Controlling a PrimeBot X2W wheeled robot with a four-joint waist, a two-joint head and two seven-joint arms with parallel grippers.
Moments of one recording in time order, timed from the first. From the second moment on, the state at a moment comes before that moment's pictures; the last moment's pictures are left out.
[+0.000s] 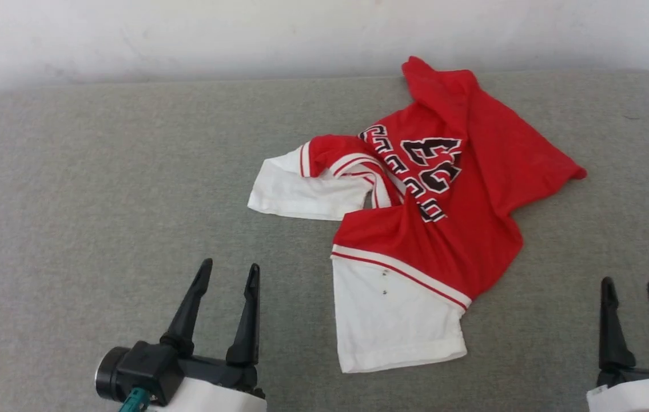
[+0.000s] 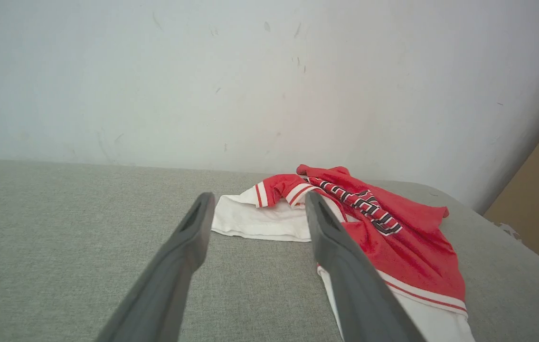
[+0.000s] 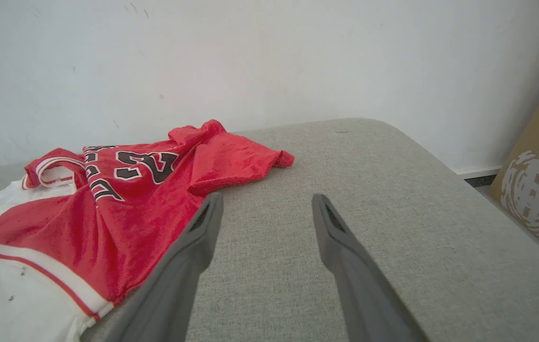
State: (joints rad) left arm 0.10 0.05 -0.17 -0.12 -0.18 -0.06 -0.26; right arm 0.15 -0.05 -0.21 -0.02 0.19 0.13 -0.22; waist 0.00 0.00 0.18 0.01
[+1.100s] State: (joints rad) left arm -0.71 0.15 -0.23 0.52 -0.12 -0.09 0.51; right arm 0.06 -0.05 -0.20 -0.03 0.18 0.13 -0.25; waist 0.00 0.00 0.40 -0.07
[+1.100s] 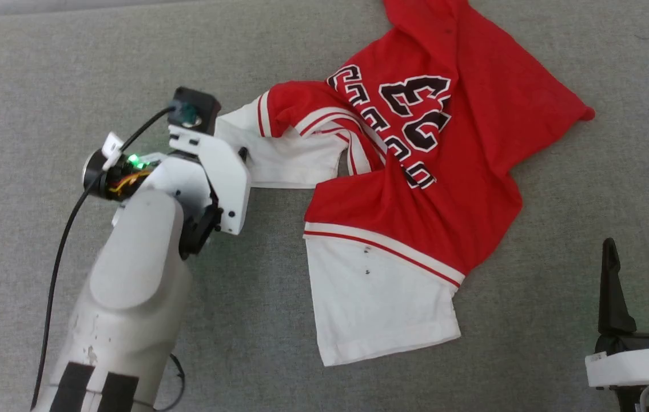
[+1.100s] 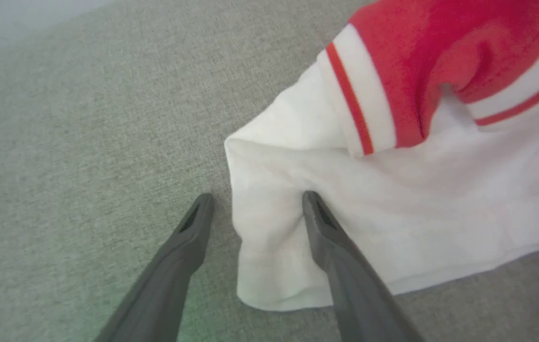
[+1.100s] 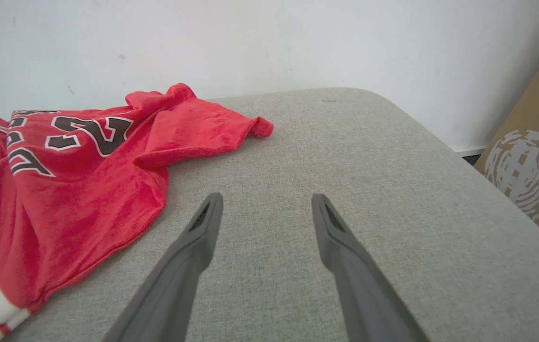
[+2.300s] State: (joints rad) left arm 0.14 0.10 0.22 -0.17 -0.47 0.12 0.26; right arm 0.10 -0.05 -0.21 -0.02 0.16 0.13 -0.19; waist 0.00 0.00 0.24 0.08
